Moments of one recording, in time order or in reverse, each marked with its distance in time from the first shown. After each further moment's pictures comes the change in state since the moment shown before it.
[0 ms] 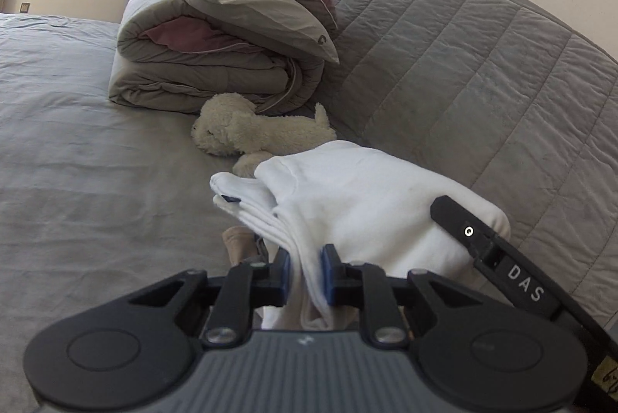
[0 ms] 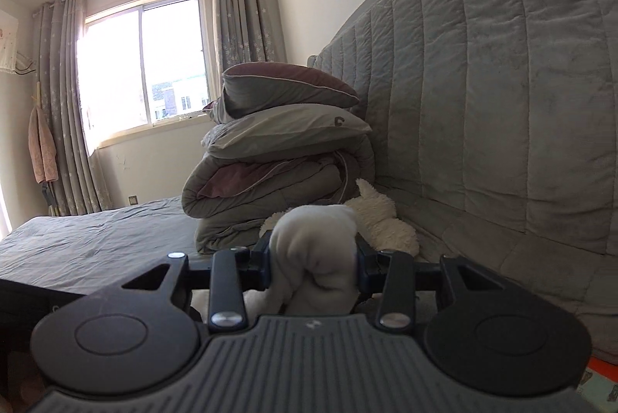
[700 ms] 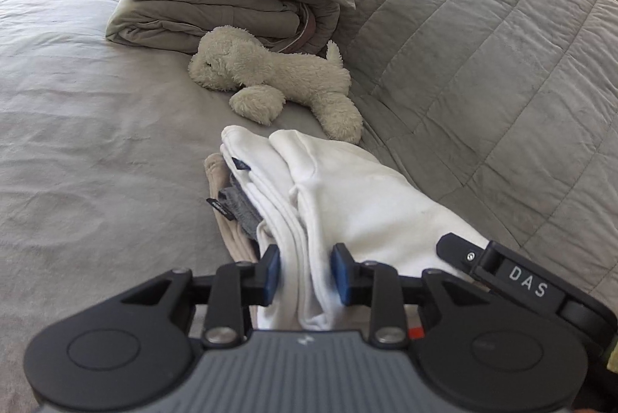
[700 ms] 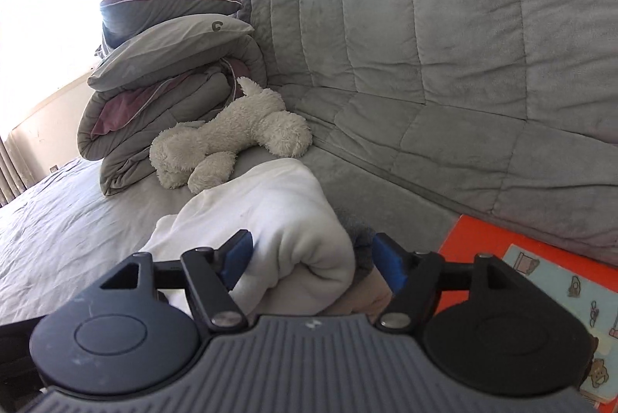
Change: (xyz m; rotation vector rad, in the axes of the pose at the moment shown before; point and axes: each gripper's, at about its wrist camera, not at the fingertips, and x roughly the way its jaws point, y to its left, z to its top) left arm 0.041 -0.008 -0.047 -0.047 0.054 0.062; right arm 0.006 -0.042 -0.035 0.125 0.256 -0.247
